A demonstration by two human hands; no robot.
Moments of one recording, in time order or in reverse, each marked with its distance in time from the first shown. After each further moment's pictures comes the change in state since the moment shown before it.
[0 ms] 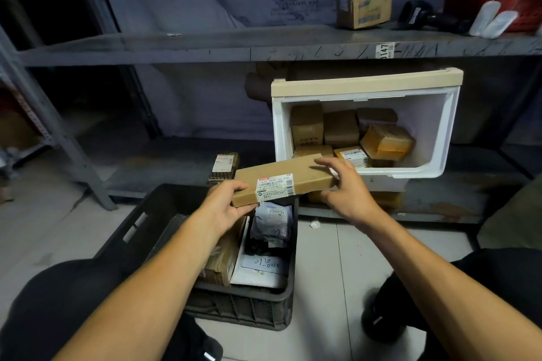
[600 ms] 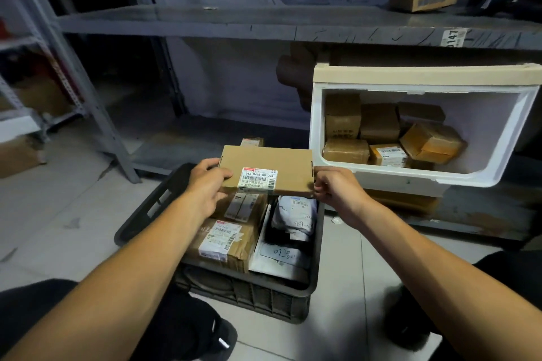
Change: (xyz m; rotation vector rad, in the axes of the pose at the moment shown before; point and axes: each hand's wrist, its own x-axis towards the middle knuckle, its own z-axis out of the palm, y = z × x) left_hand 0.034 0.033 -0.080 0.247 0.262 0.228; right_hand 0.041 -0.008 0.086 0.431 -0.160 0.382
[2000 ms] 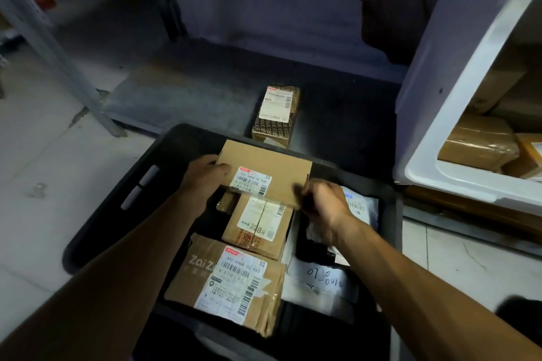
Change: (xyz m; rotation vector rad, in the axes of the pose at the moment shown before) left_hand 0.240 -0.094 -0.026 0.499 0.062 -0.122; right_hand 0.223 0.124 0.132 0.097 0.103 0.422
